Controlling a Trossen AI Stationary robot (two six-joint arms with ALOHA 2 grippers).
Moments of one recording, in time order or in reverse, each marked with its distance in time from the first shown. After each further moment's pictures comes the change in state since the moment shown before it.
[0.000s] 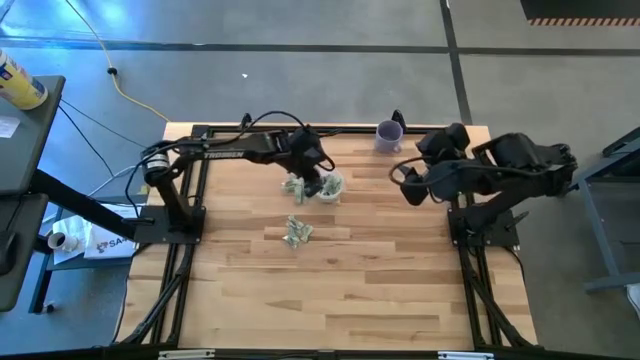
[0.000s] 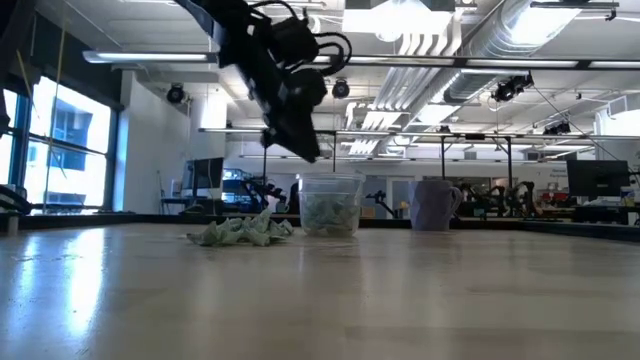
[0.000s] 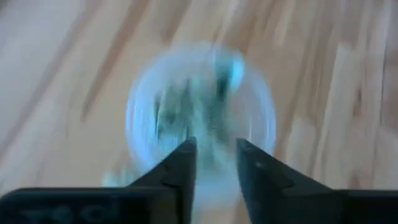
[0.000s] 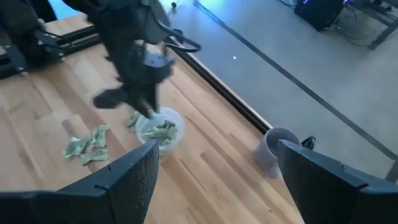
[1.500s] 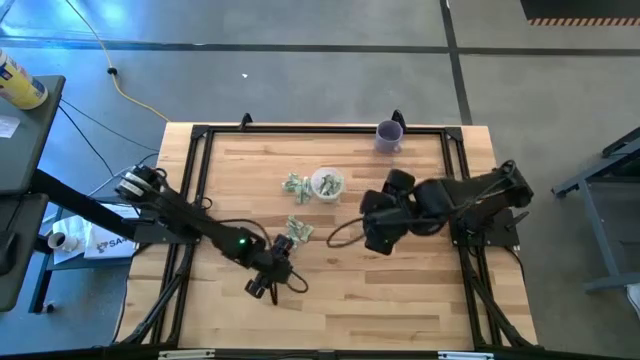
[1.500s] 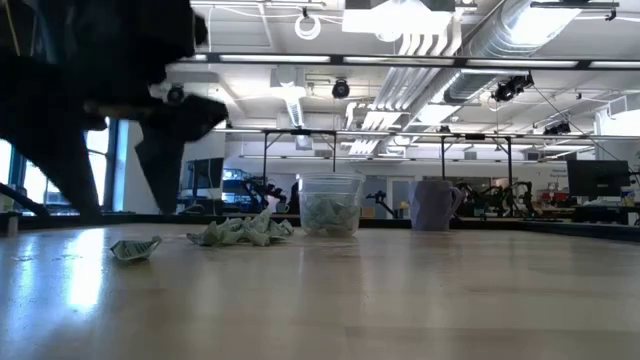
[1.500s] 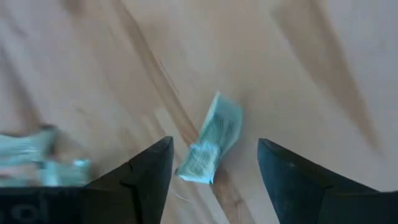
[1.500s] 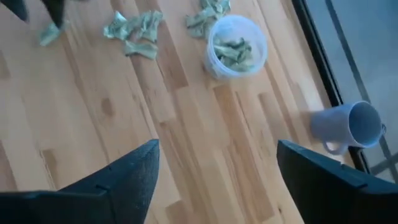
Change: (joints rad) left arm -0.810 -0.109 -0.387 0.089 -0.289 0.234; right arm 0.062 0.308 -0.001 0.001 -0.302 -0.130
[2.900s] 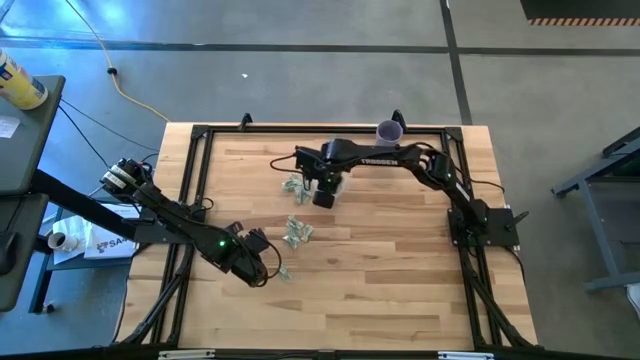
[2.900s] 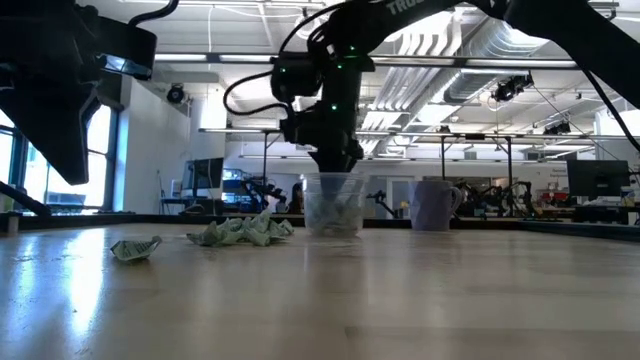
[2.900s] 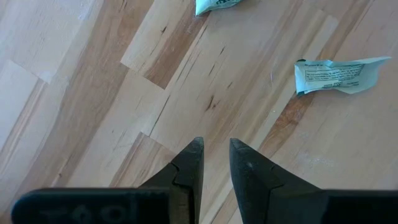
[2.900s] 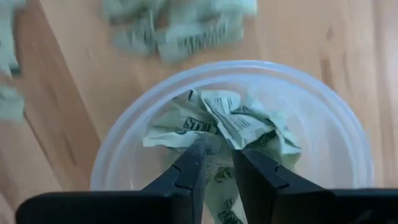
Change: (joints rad) left arm -0.113 -0.143 0.000 -0.471 -0.240 -1.190; right arm -0.584 0.557 0.001 0.478 -0.435 -0.560
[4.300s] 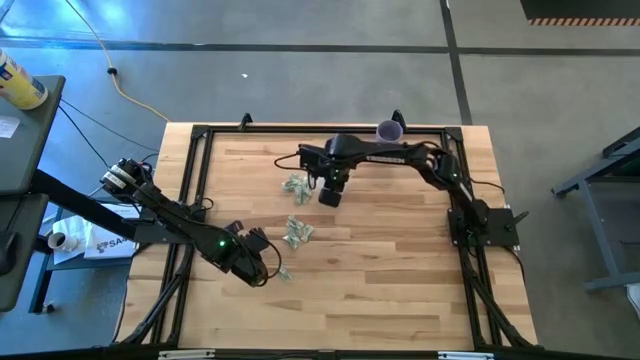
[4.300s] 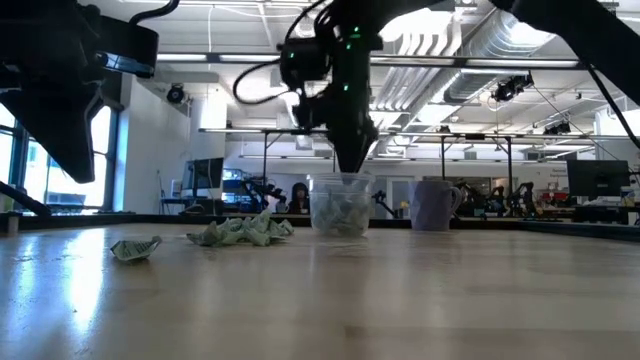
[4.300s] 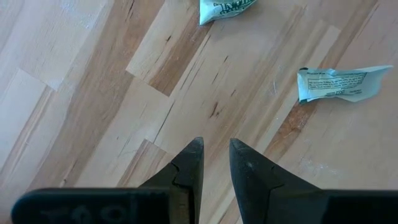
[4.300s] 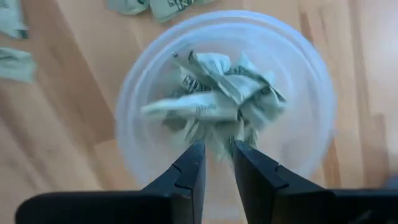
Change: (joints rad) left arm 0.000 0.000 0.000 0.001 -0.028 0.002; right arm 0.004 -0.050 0.035 -0.174 0.032 0.048
